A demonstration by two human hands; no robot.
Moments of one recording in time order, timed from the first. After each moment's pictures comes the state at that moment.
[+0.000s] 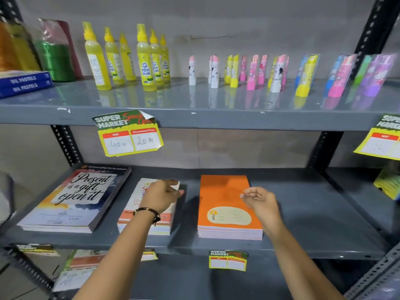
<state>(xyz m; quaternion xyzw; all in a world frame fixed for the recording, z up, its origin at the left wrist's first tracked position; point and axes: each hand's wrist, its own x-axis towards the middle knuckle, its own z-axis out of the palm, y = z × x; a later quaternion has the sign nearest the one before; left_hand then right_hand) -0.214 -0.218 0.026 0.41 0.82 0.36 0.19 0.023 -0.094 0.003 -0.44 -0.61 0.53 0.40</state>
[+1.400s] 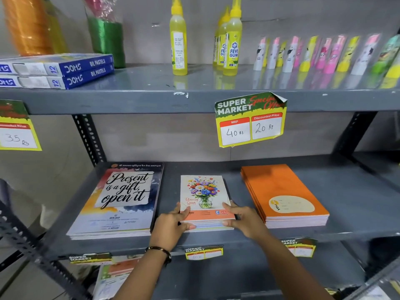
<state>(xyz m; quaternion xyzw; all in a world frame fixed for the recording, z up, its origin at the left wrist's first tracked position) -0.347 -0.320 -0.063 0.52 0.79 0.26 0.17 -0.148 -0.192 -0.077 -0.39 -0.80 0.43 0.16</state>
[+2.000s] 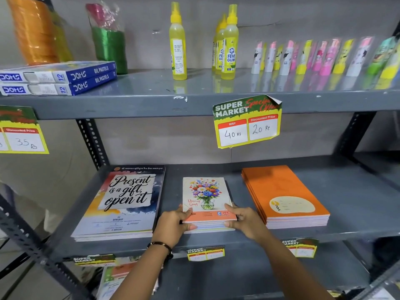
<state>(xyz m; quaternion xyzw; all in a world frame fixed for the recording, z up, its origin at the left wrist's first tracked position) -0.349 -0.316 -0.054 0.53 0.79 0.24 0.20 -0.145 -0.188 -0.084 -0.38 -0.74 0.52 0.18</state>
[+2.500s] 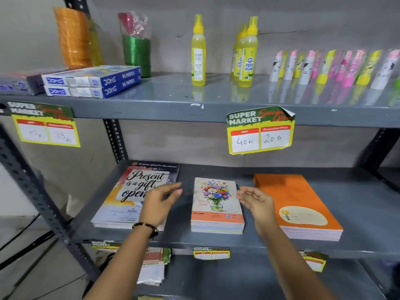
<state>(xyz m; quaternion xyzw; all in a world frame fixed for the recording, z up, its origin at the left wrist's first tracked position) -0.378 -0.345 0.003 0.44 0.74 0.49 0.13 -0.169 -0.195 -0.023 -0.39 -0.55 0.60 0.44</state>
